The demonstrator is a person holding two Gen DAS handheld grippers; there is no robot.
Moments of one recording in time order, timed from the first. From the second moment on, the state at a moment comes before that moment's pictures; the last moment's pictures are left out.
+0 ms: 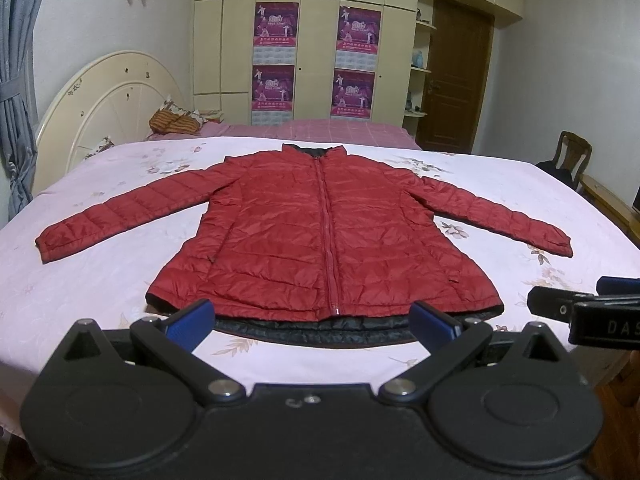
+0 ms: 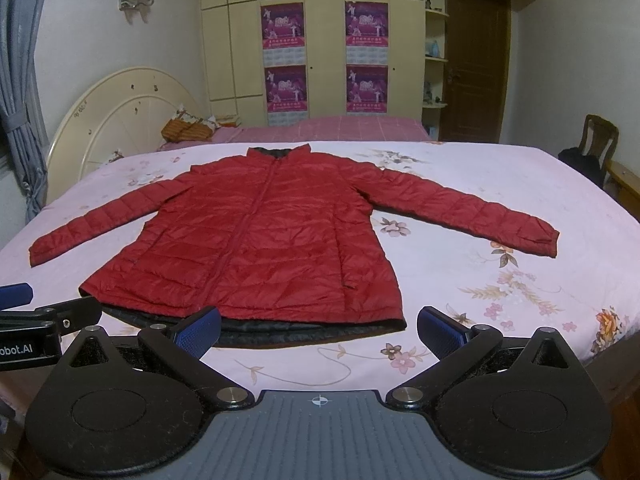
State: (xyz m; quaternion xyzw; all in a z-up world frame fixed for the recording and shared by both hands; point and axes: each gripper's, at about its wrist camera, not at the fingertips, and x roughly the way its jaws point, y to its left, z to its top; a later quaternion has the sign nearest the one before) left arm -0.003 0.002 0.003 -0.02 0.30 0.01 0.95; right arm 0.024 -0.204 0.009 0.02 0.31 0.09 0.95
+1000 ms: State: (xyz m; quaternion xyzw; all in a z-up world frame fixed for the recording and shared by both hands) left arm -0.007 0.012 0.001 -0.04 0.30 0.01 0.95; right arm 0.024 -0.199 0.008 0.01 0.32 0.09 0.94
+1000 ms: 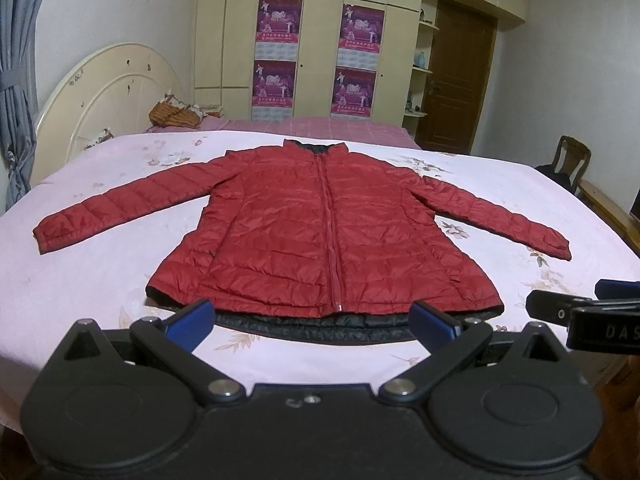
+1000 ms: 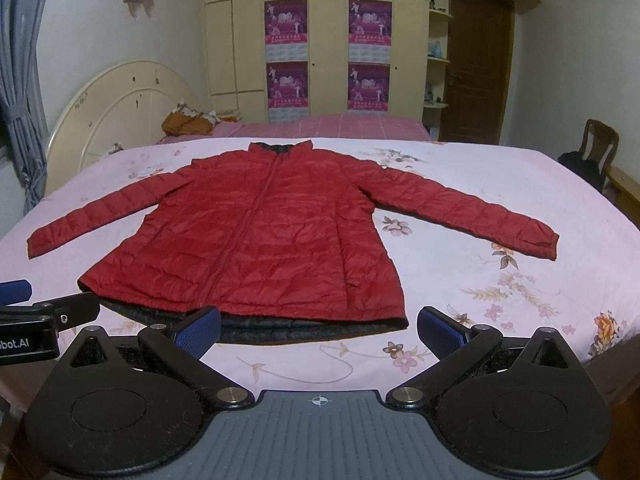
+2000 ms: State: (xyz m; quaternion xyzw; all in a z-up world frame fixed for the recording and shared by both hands) left arm 0.184 0.047 -0.027 -0.03 0.34 -0.02 0.94; right arm 0.195 -0.279 -0.007 0.17 0.29 -0.04 0.94
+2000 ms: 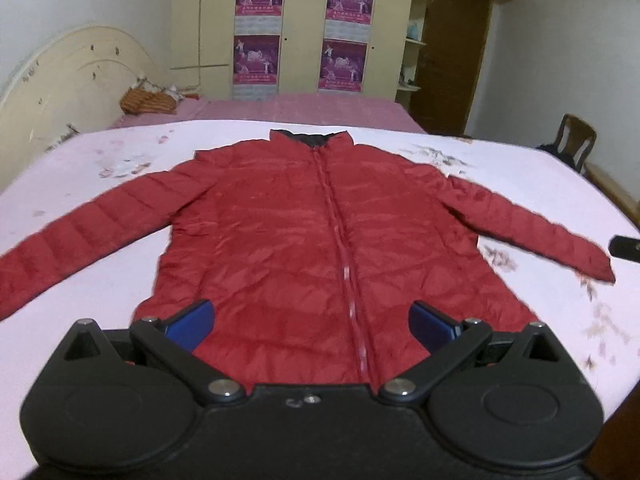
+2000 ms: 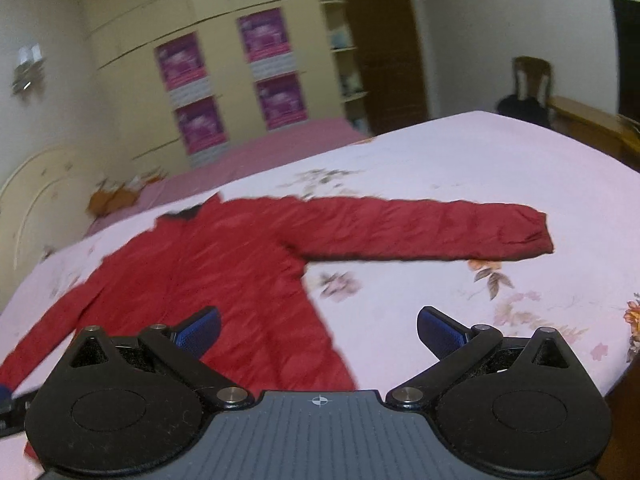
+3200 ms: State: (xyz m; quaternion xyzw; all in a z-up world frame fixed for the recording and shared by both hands) left arm 0.399 -0.064 -0.103 -0.02 0.40 -0.03 0.92; right arm 0.307 -0.489 -0.144 0.40 0.24 -0.20 0.86
